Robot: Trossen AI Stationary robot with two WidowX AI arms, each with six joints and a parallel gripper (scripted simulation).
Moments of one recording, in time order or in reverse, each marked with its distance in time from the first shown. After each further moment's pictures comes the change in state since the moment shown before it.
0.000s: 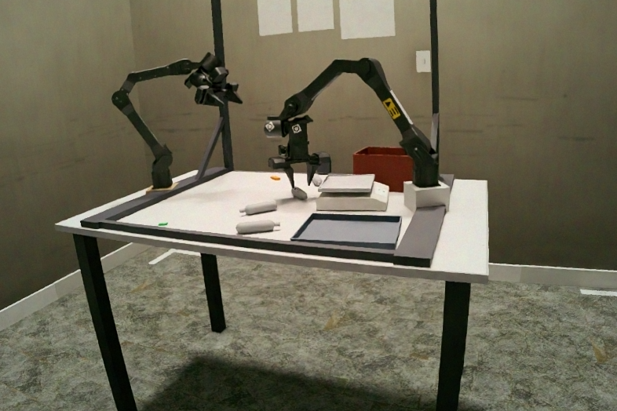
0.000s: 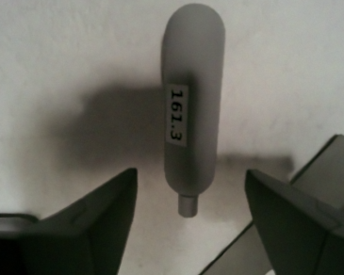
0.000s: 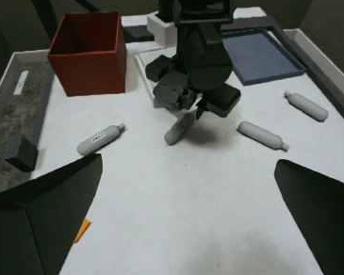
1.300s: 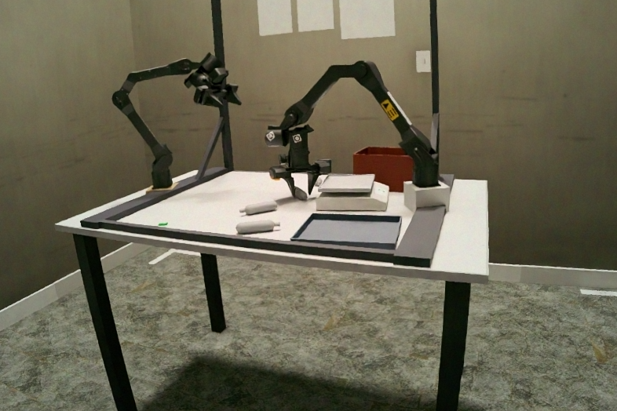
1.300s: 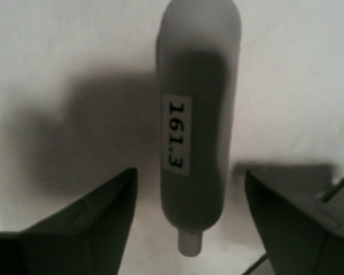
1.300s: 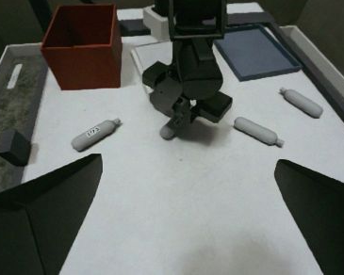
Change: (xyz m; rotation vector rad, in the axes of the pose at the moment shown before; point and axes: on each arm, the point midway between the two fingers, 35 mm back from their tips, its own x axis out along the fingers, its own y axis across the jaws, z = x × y) left arm 0.029 -0.001 -0.001 0.000 0.003 -0.002; right arm -0.001 -0.003 -0.003 -0.013 0.017 -0.015
